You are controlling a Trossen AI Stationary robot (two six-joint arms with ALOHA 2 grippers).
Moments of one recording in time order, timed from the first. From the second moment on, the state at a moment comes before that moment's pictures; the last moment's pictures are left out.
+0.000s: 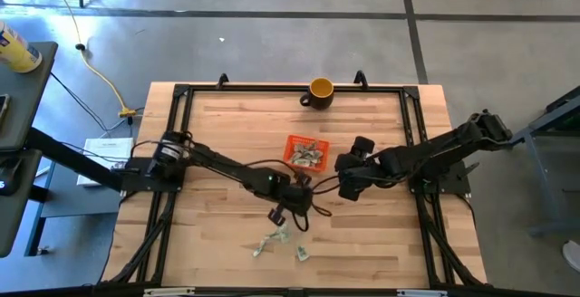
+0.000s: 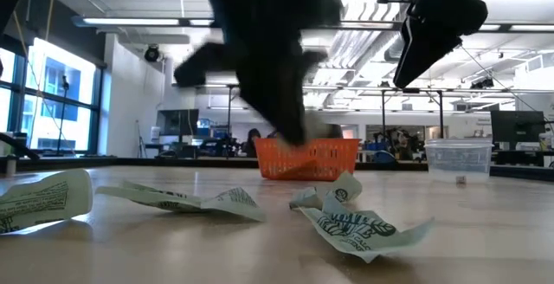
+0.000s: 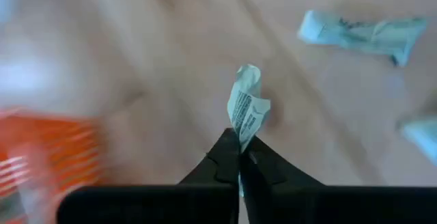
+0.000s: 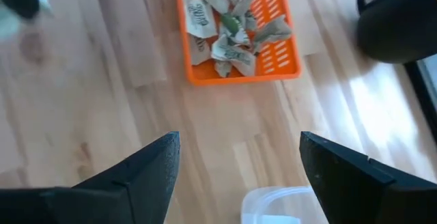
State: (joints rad) left arm -0.25 2.01 1.48 -0.57 -0.17 0.43; right arm 0.29 1.41 1.03 -0.85 0.52 0.48
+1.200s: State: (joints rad) left arm -0.05 1.55 1.25 -0.80 -0.03 -0.04; right arm 0.42 1.46 1.03 -0.61 0.36 0.17
